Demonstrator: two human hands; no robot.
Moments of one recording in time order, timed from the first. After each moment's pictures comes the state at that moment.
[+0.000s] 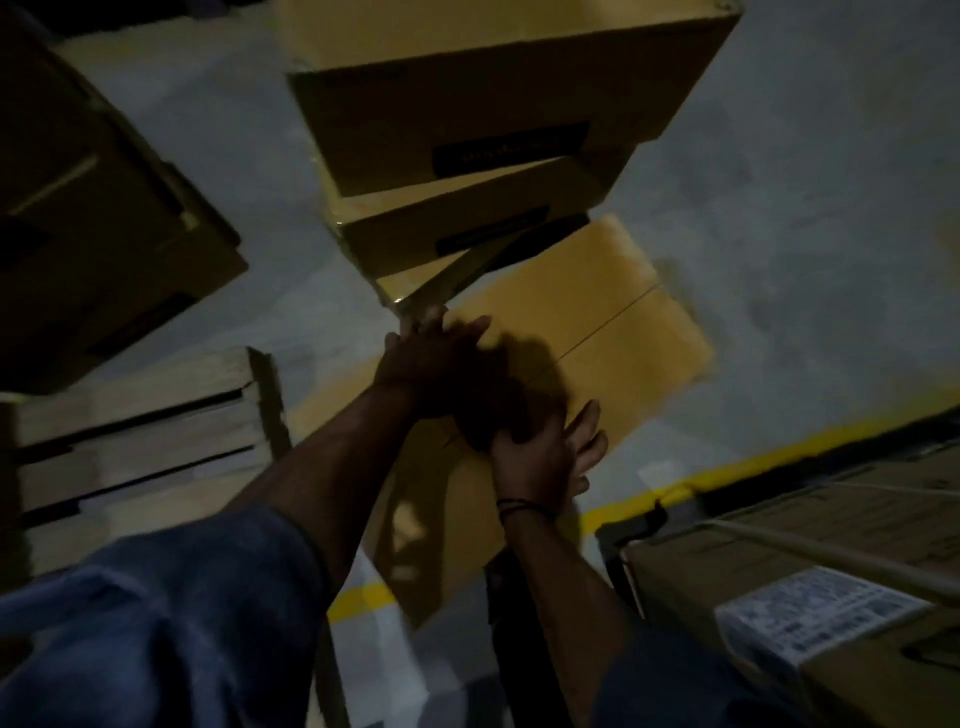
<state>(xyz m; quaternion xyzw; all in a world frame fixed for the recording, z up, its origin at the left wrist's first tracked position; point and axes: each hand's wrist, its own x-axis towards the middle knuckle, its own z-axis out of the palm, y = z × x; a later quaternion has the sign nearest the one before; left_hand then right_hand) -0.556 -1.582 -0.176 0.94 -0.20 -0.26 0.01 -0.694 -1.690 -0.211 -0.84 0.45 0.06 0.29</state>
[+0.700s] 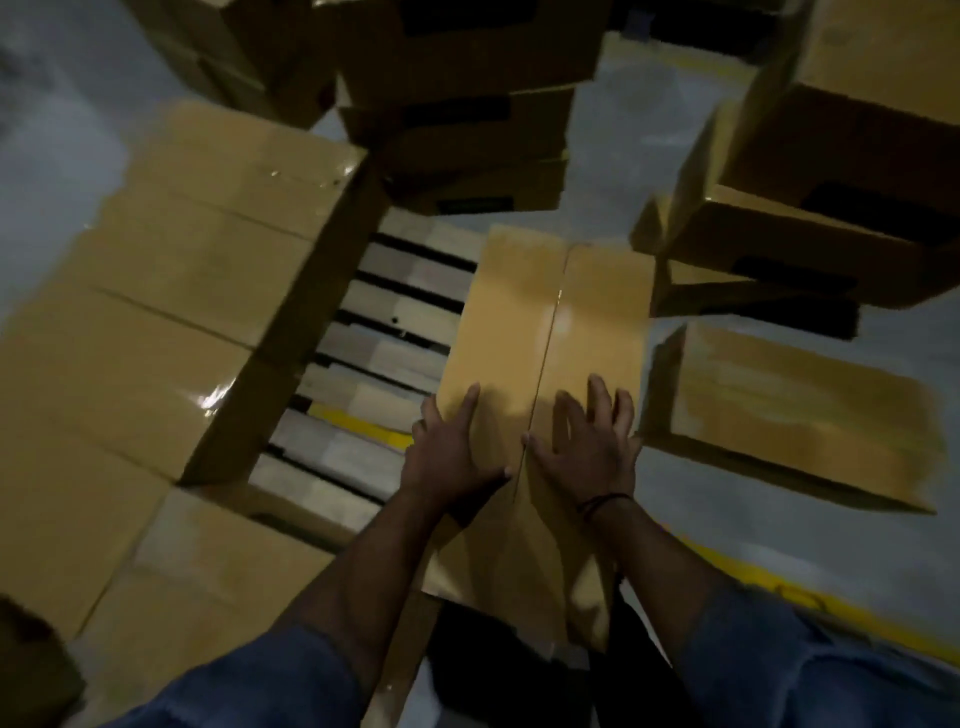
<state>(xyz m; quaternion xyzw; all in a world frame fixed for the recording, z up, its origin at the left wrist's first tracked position) -0.970 -1.318 -0.126 0.91 0.26 -0.22 0.25 -0.882 -1.498 -0.140 -0.97 -0.14 0.17 0.13</state>
